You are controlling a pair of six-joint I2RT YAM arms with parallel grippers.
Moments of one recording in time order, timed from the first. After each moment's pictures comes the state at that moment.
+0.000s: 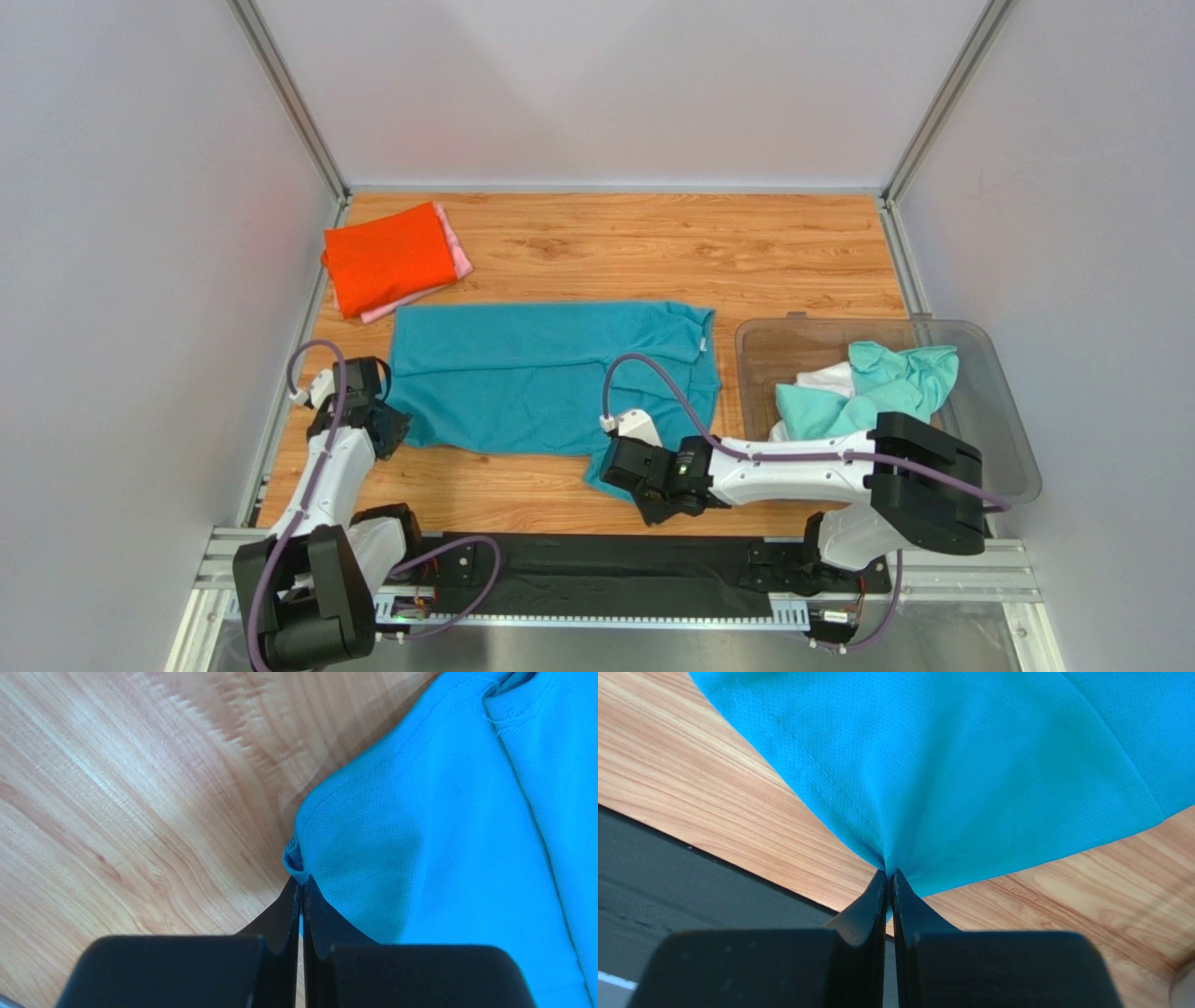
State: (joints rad) left arm 0.22 0.98 0.41 -0.49 -0.20 -0.81; right arm 1.29 1.47 0.76 -0.55 0.23 0.72
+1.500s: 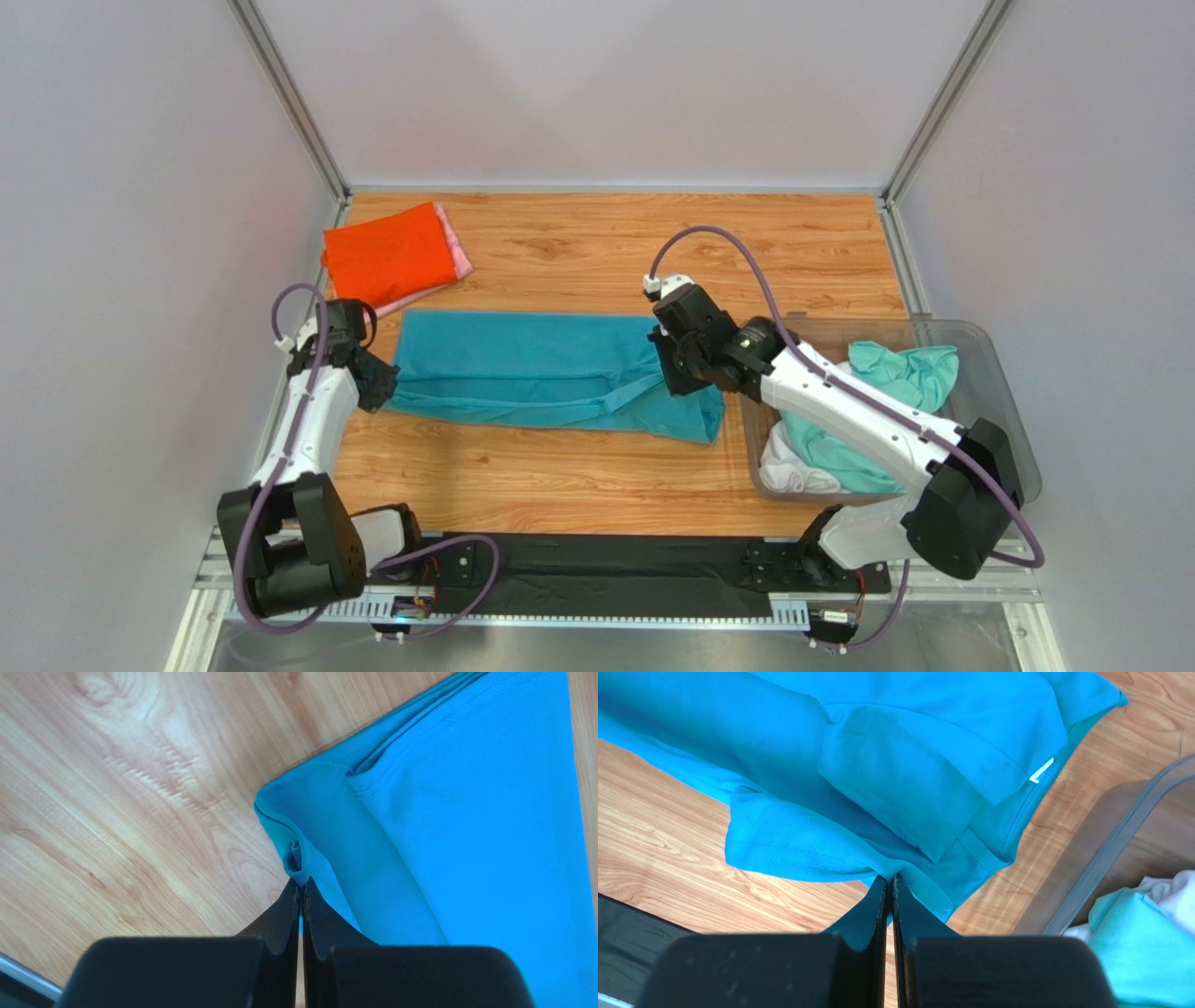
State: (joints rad) left arm 0.22 1.16 0.74 -0.67 -0.19 -0.79; right arm 0.79 1.35 1.11 -0.72 0.17 0.34
